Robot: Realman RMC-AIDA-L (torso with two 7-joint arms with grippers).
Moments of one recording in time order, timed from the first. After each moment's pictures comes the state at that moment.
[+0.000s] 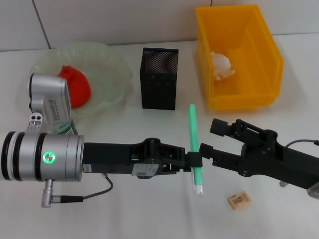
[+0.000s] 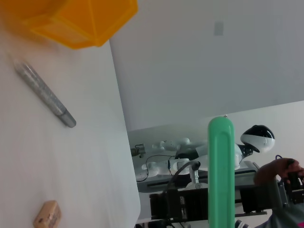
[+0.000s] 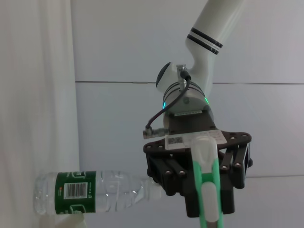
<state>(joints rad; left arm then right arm) -0.56 -2.06 1.45 0.64 1.43 1.56 -2.50 0.39 2.08 -0.56 -0.25 -1.80 -1.83 -0.94</state>
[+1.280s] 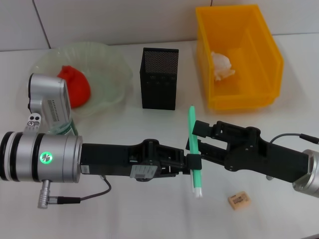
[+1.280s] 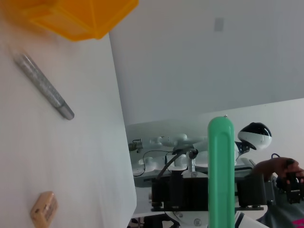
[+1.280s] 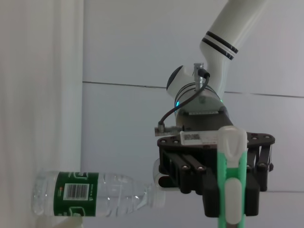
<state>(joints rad) -0.57 -2.06 1.45 0.64 1.43 1.58 -2.53 0.45 2.07 -0.58 -0.17 -1.80 -1.79 -1.03</state>
